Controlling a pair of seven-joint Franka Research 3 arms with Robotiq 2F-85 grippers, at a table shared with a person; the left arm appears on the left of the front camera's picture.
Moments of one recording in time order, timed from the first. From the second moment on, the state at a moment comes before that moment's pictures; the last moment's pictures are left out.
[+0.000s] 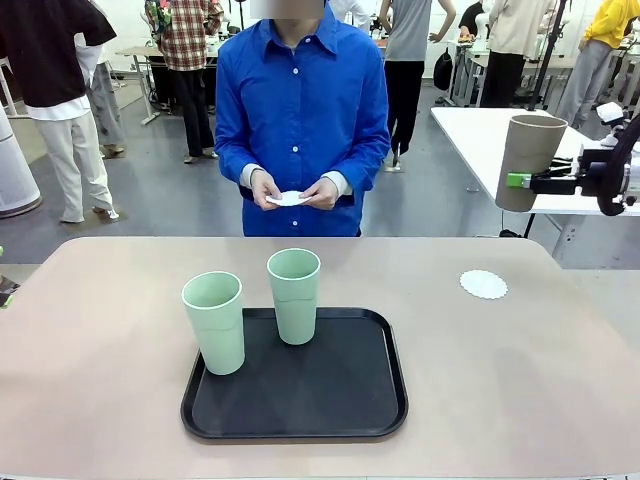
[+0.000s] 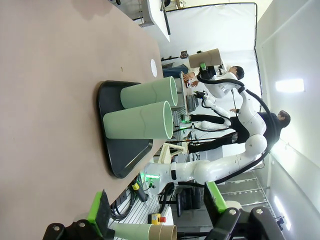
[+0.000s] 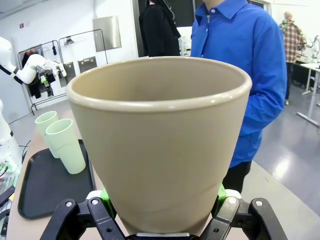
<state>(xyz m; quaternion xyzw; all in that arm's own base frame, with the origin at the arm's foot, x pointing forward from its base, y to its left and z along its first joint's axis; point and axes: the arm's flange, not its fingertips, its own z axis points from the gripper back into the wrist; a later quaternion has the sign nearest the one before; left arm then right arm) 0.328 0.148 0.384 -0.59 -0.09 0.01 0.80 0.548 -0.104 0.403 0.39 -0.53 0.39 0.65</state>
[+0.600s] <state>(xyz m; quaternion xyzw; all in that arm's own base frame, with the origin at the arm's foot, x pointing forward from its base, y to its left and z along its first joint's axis) 0.328 0.148 0.384 -0.59 -0.09 0.01 0.80 0.568 -0.102 0.311 0.41 -0.52 0.42 0.62</state>
